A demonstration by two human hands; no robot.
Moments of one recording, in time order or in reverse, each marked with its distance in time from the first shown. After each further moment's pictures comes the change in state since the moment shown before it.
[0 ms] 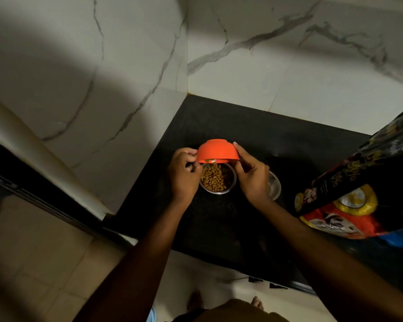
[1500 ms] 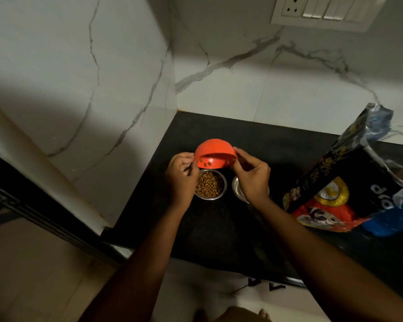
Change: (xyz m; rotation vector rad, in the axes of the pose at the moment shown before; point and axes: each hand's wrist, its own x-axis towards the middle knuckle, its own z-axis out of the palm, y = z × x) left_hand 0.004 0.038 0.000 -0.129 -0.025 -0.096; right_hand -0.003 -0.037 -0.022 0.149 0.248 0.061
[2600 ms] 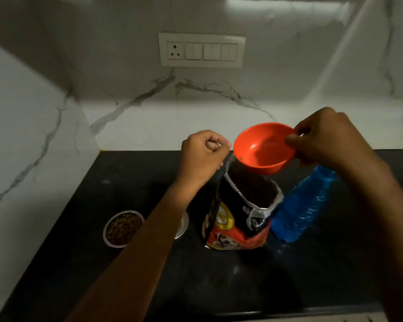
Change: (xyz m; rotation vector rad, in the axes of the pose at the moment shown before) left_hand -0.022 0.221 0.196 -0.155 -0.553 0.103; right_hand 0.076 -0.170 -0.317 -0.915 0.022 0.133
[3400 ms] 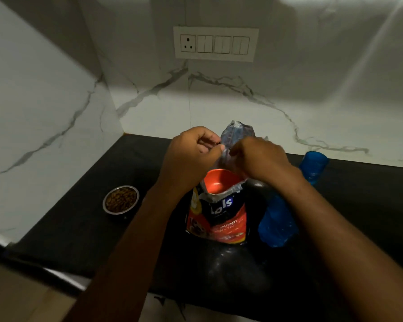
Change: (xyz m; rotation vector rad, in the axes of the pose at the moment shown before) left_hand -0.048 0.041 0.044 0.359 0.119 0.065; right_hand 0.023 0.034 0.067 -0.229 -0.283 -0.473
